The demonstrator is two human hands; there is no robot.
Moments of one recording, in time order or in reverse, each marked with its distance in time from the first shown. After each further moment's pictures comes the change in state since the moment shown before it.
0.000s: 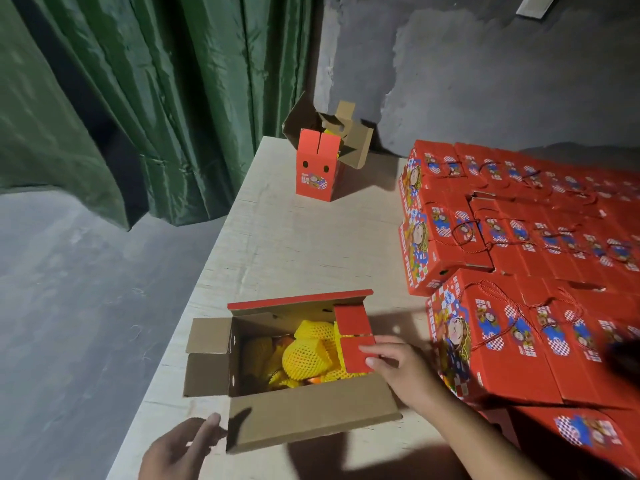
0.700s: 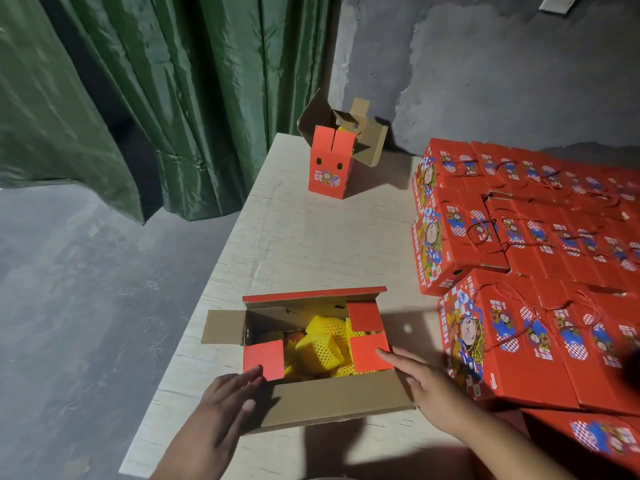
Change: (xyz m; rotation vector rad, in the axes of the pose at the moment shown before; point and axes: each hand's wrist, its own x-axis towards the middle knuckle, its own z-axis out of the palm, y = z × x) left_hand 0.020 0.009 -0.001 0.393 -0.284 0.619; right_hand -0.021 0.038 -0.017 -0.287 -0.246 -0.014
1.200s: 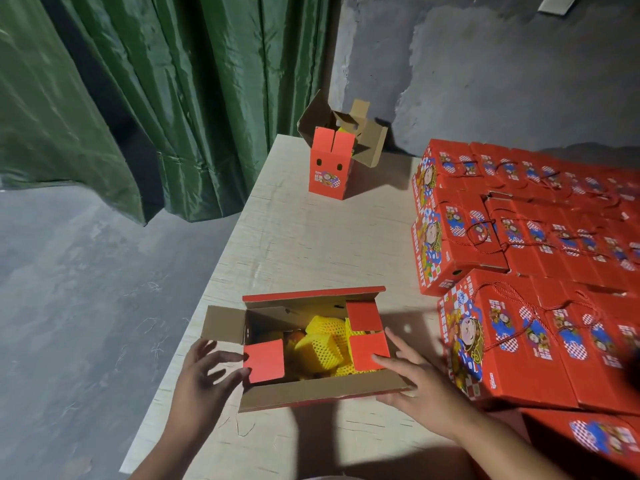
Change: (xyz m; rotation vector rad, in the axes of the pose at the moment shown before) left_hand 0.037 -0.025 0.002 -0.267 0.325 -0.324; right_hand -0.012 -0.033 -0.004 0.151 0.051 -0.142
